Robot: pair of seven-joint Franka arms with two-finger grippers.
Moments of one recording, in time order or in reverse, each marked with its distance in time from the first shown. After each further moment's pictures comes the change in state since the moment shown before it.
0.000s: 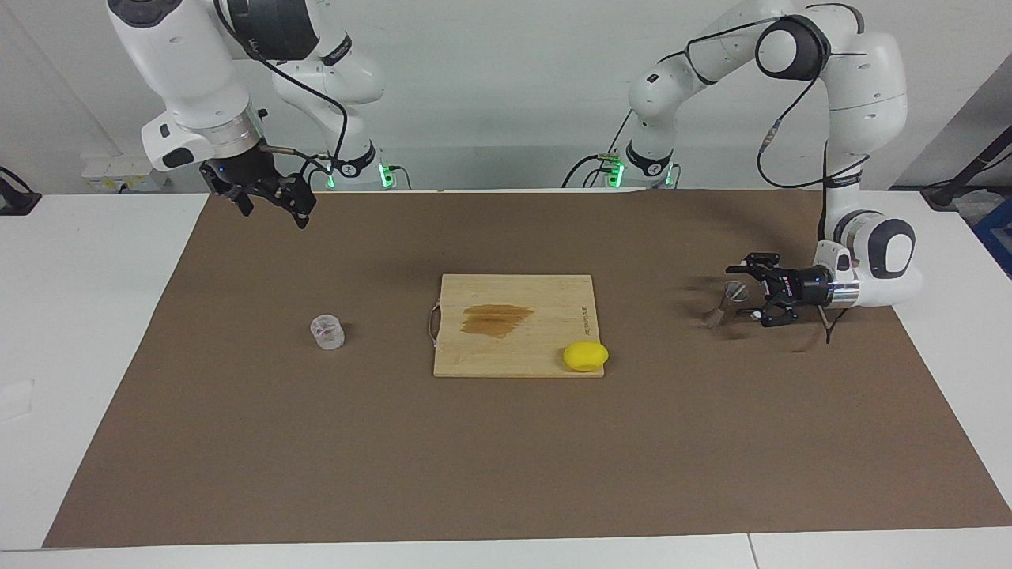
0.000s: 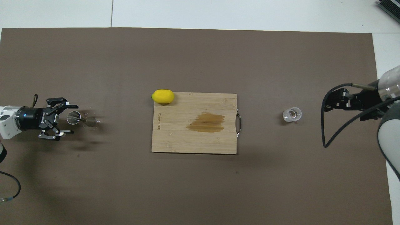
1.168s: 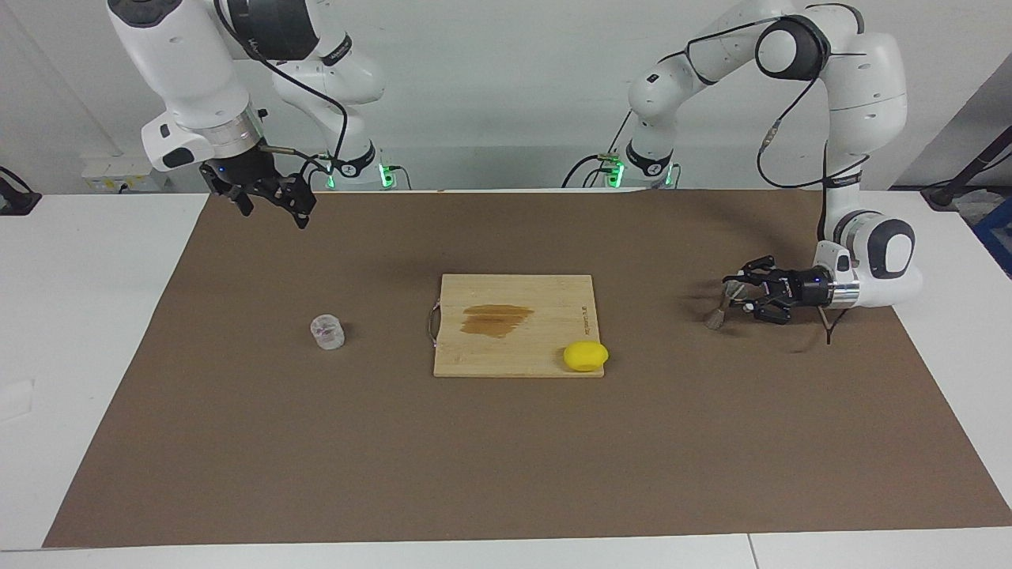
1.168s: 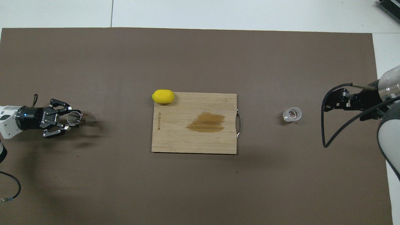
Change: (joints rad) left arm -0.001 0.000 0.000 0.000 0.000 0.010 -0.001; right arm 0.000 0.000 0.000 0.000 0.000 0.000 0.000
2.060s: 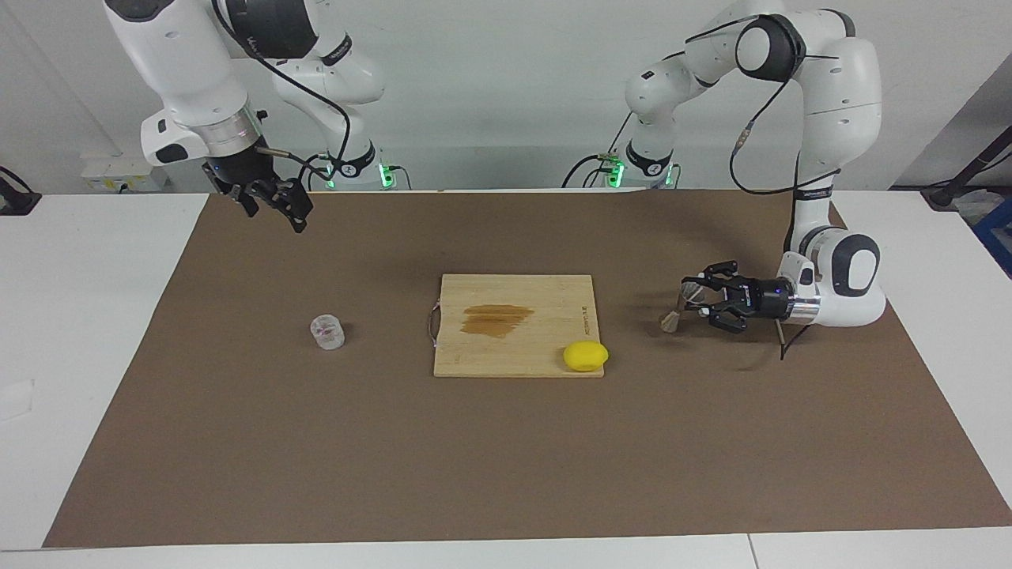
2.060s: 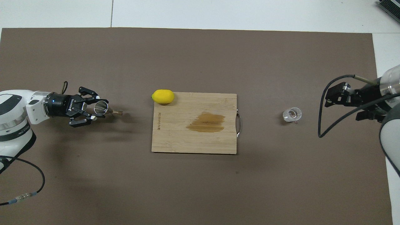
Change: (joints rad) left arm -0.186 -0.043 -0.025 -0.009 -0.170 -0.002 -0.080; right arm -0.005 -0.002 -0.002 -0.001 0.014 0.026 0.221
